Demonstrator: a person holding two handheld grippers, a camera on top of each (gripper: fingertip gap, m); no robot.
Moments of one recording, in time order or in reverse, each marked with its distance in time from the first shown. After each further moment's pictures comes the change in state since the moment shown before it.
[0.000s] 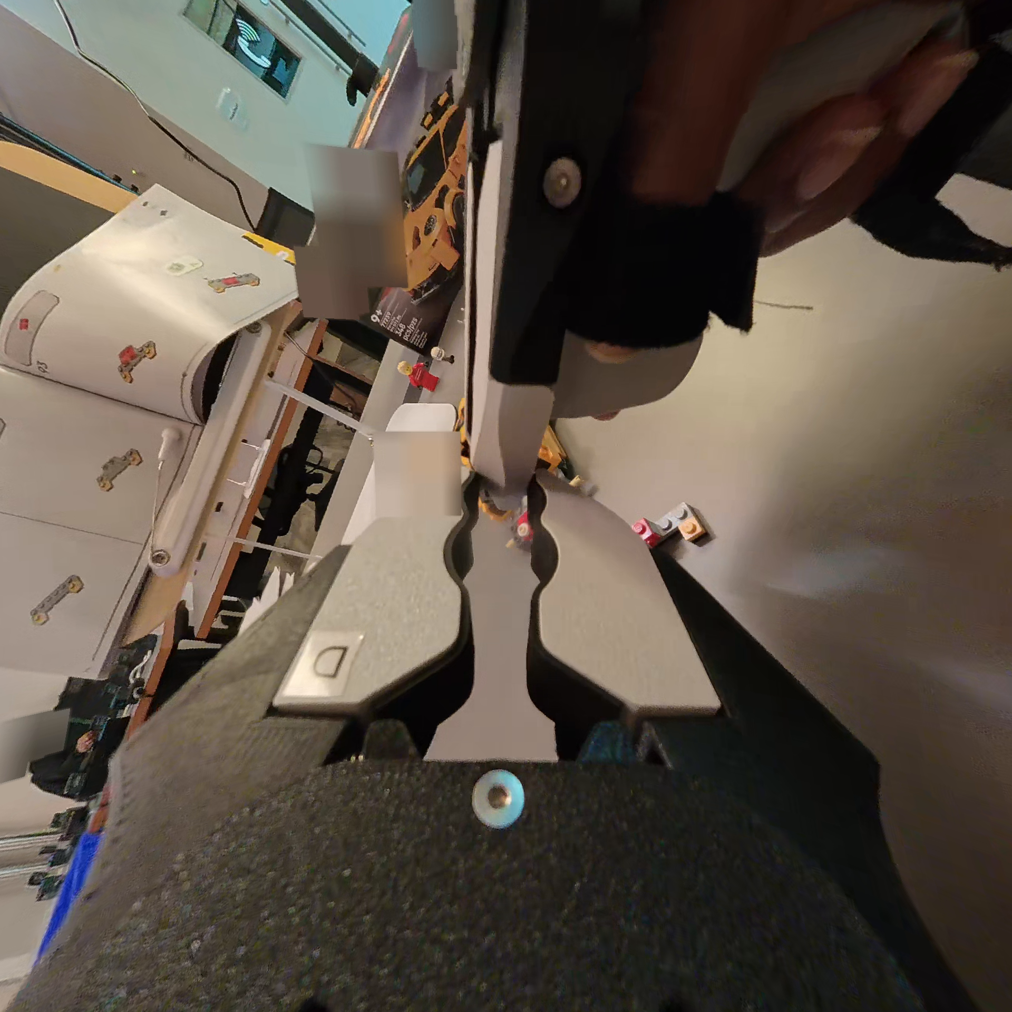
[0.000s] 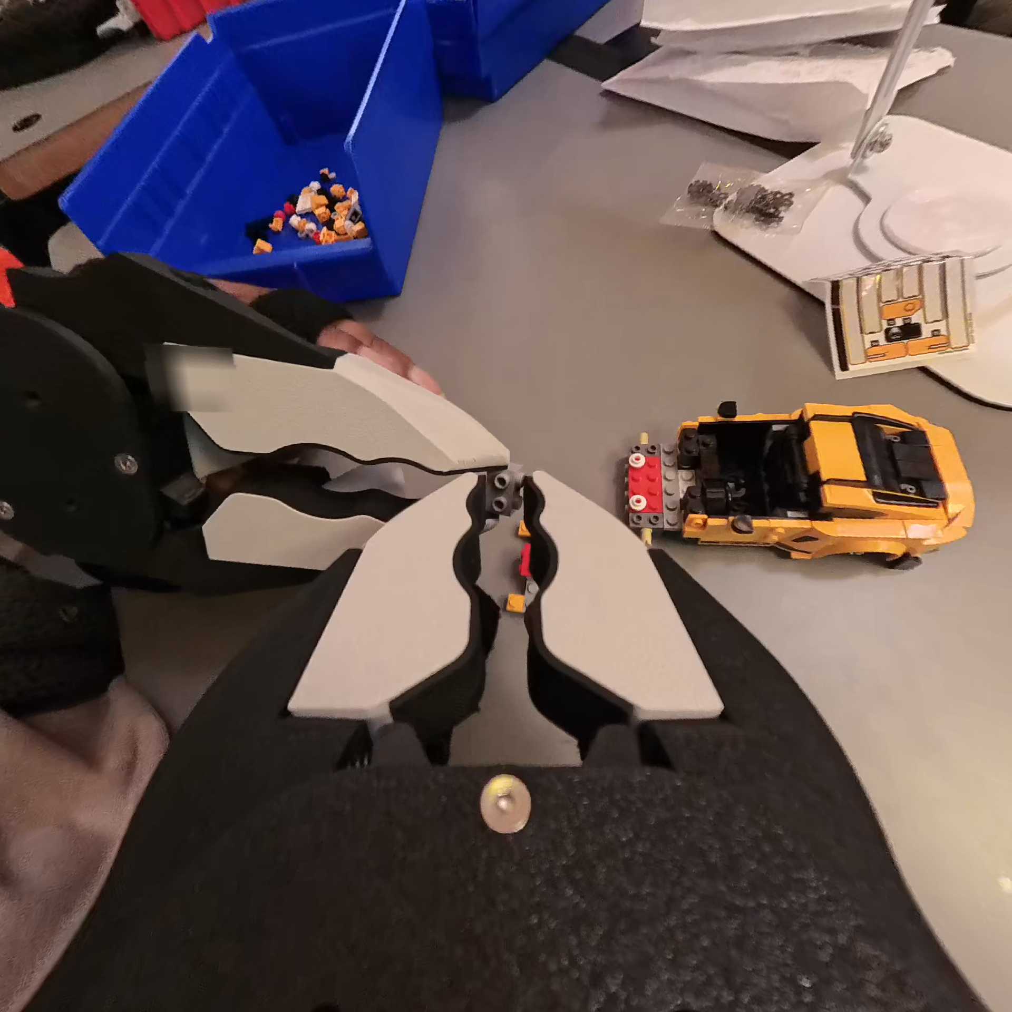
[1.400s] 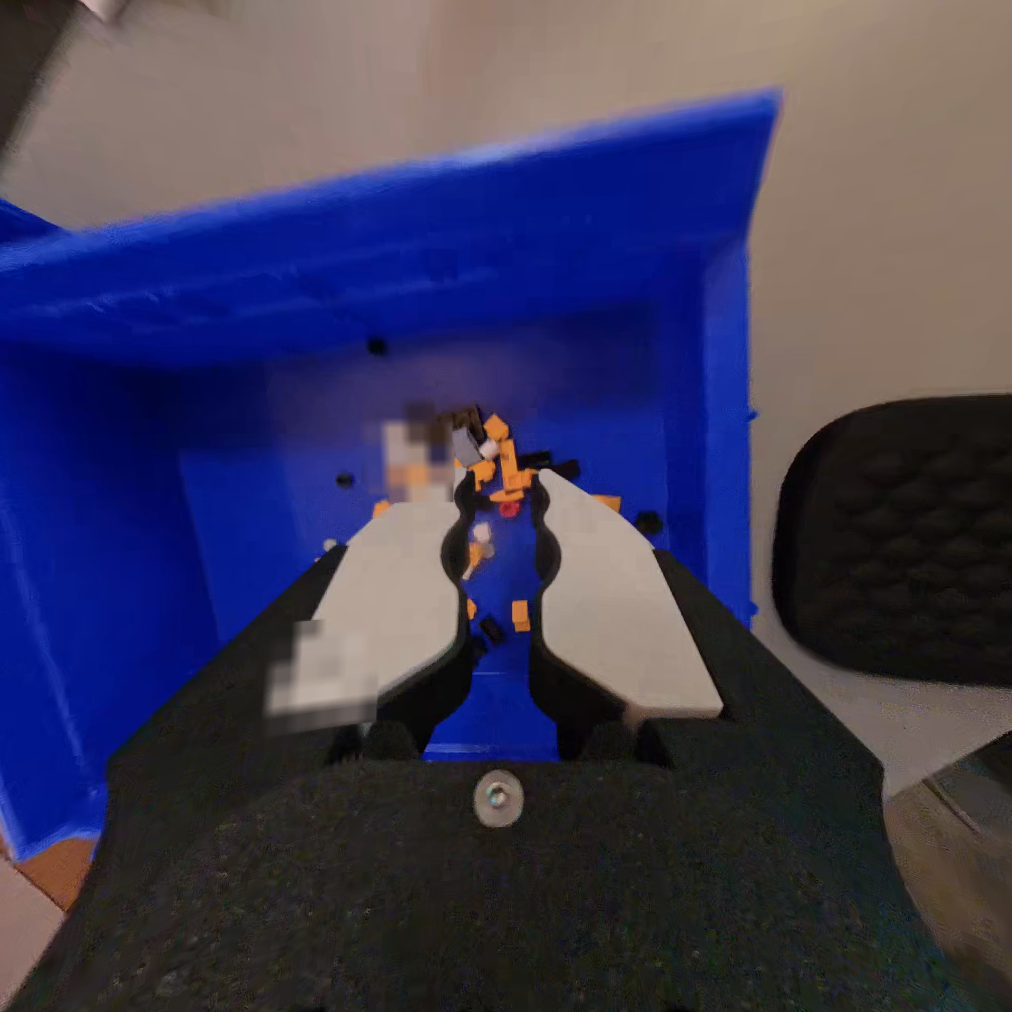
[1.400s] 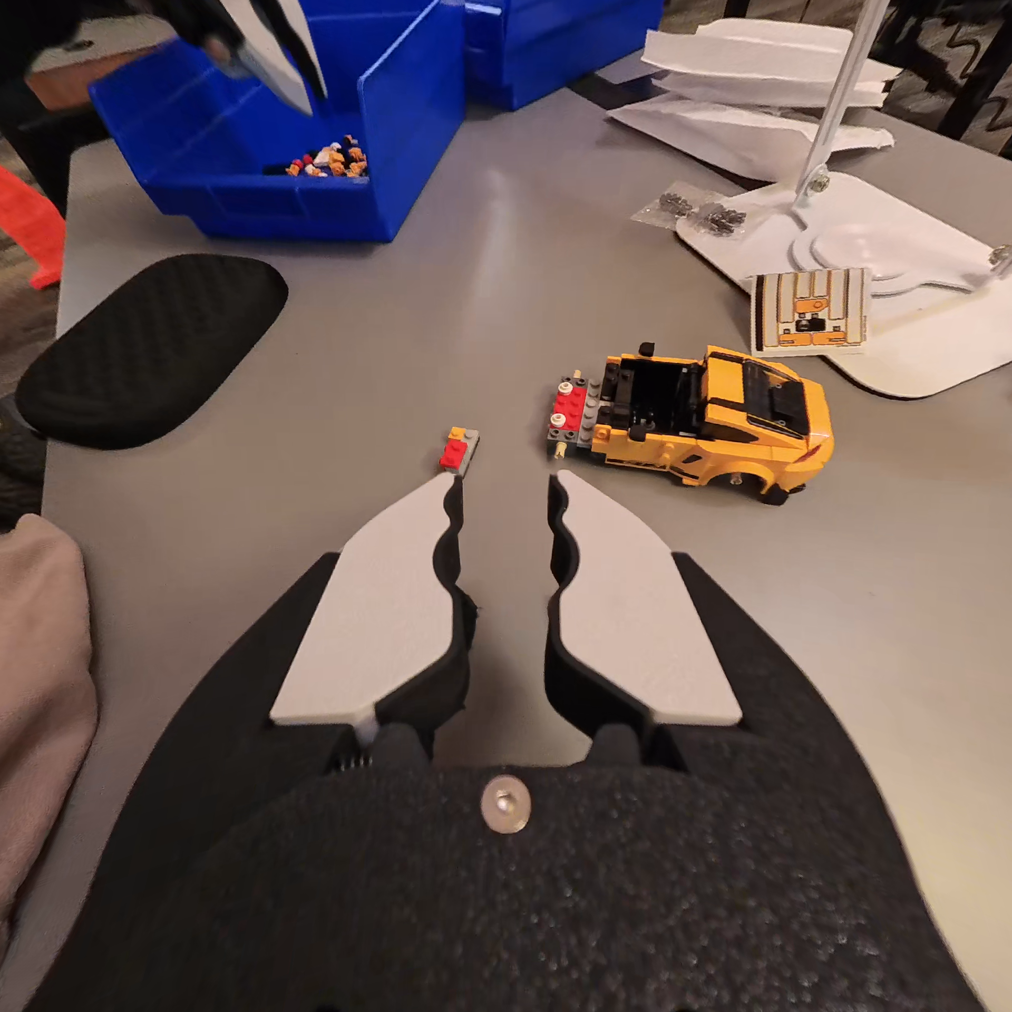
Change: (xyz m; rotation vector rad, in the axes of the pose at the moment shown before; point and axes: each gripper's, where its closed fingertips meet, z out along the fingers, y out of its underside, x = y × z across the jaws) left arm -0.105 0.282 -0.170 -0.807 0.369 -0.686; right arm 0.040 0.037 -0.044 0.080 -0.051 -0.162
